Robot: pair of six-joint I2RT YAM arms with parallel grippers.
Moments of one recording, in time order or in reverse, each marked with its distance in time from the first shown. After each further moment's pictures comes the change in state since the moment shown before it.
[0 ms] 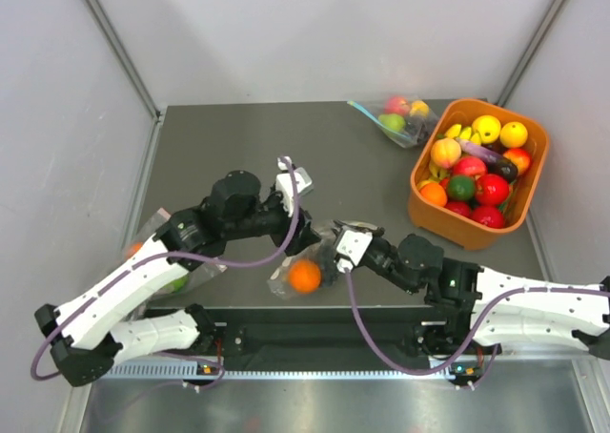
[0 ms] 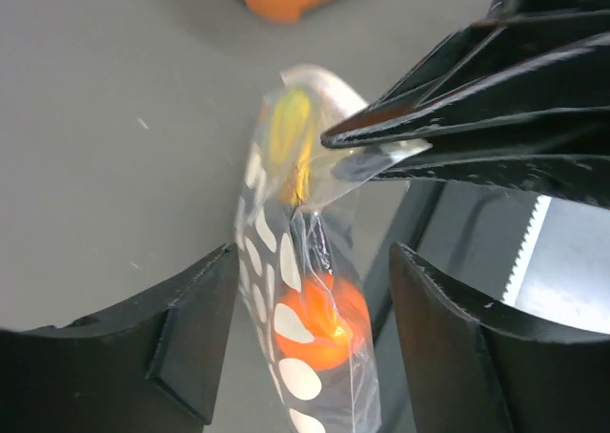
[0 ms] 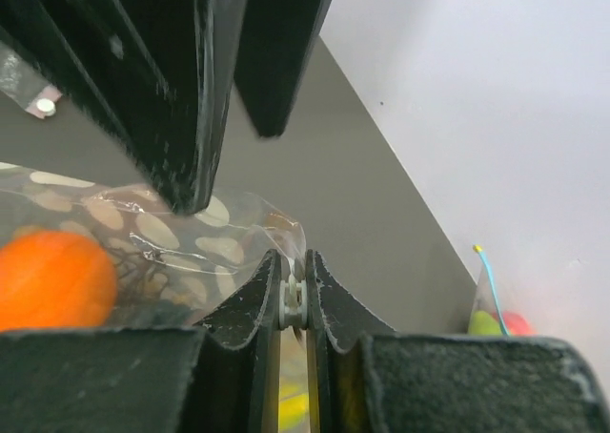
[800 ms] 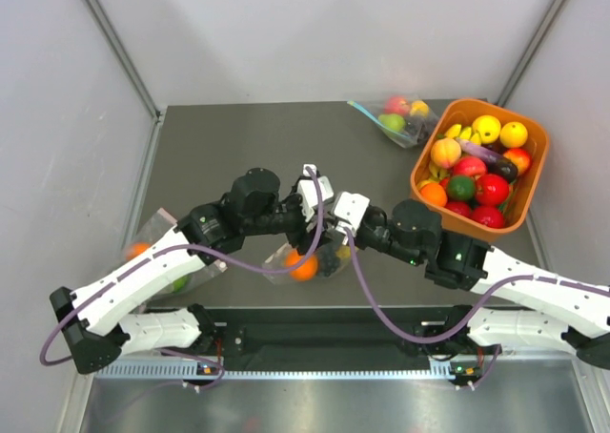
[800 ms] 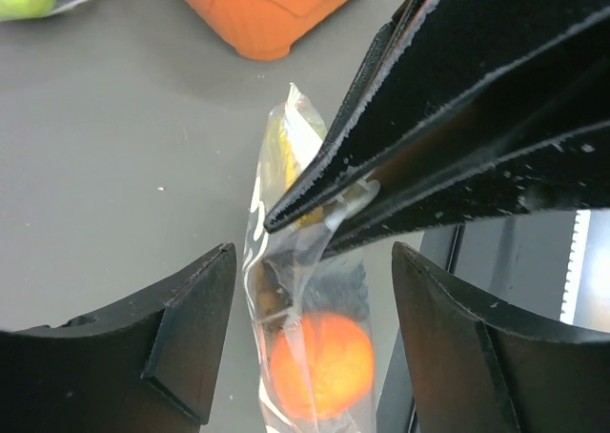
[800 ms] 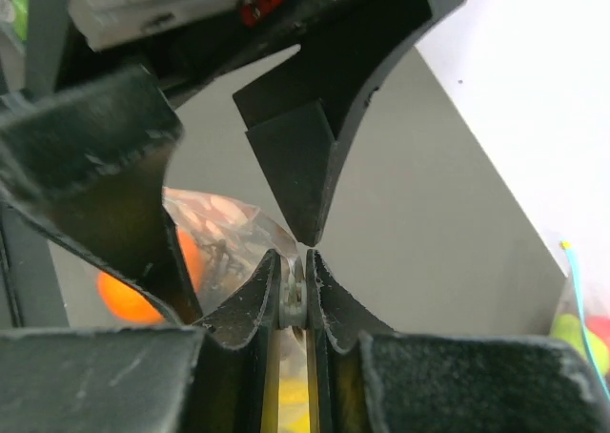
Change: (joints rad) left arm -0.036 0.060 0.000 0.117 0.041 0.187; right arm -0.160 0.095 0.293 -0.334 -0.269 0.215
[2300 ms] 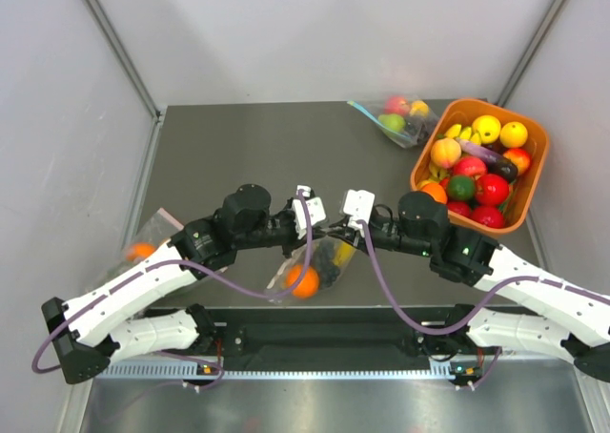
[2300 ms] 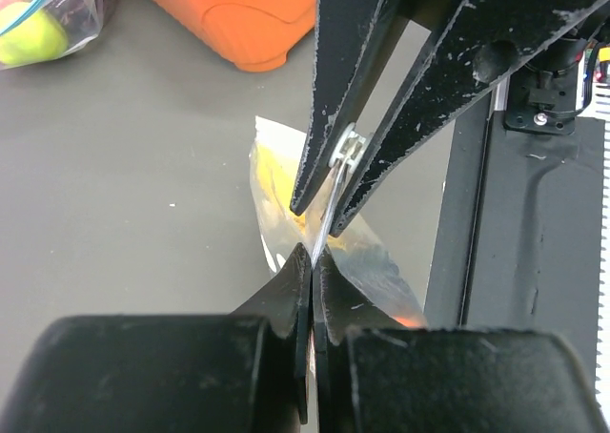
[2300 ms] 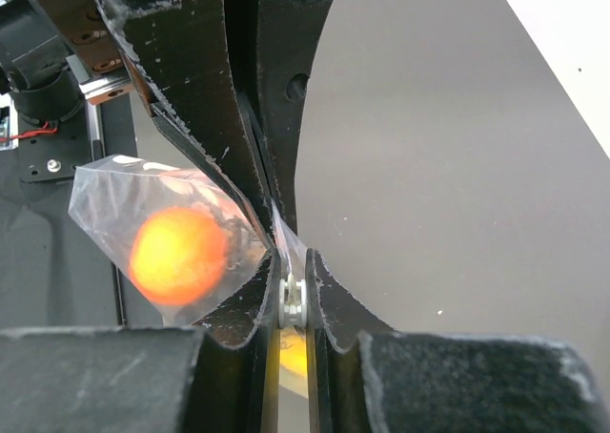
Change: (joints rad) left arm -0.018 -0.101 -0.140 0.082 0.002 0.108; right arm -0.124 -0.024 -0.002 -0.112 -0.315 0.092
